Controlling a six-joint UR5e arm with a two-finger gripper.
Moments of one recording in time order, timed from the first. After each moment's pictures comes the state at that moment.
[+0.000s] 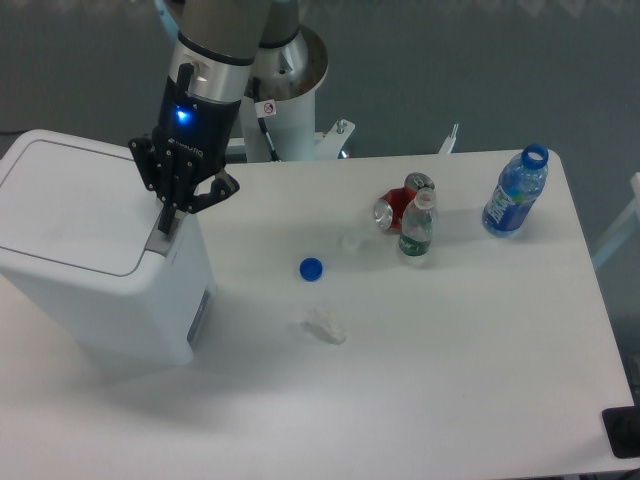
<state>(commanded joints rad) 2.30 -1.57 -1.69 -1.07 1.09 0.67</state>
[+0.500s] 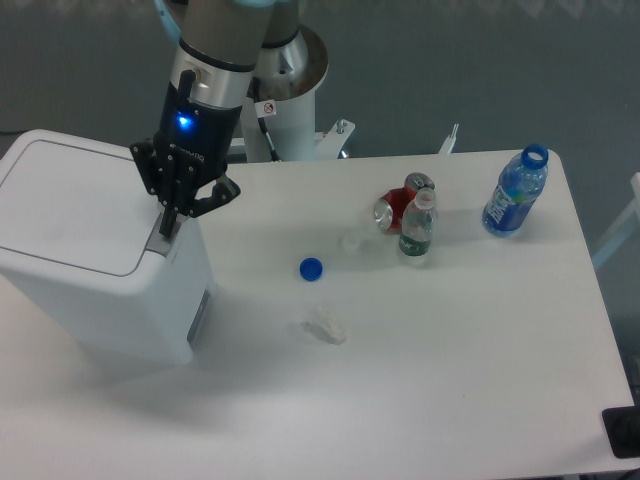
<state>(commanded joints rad) 2.30 -1.58 -1.69 -1.08 1.09 0.67</state>
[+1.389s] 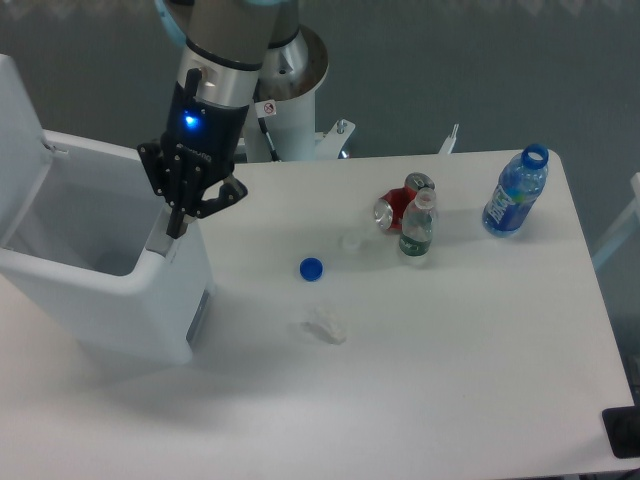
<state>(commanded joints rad) 2.39 -1.58 -1.66 -1.07 1.09 0.81</state>
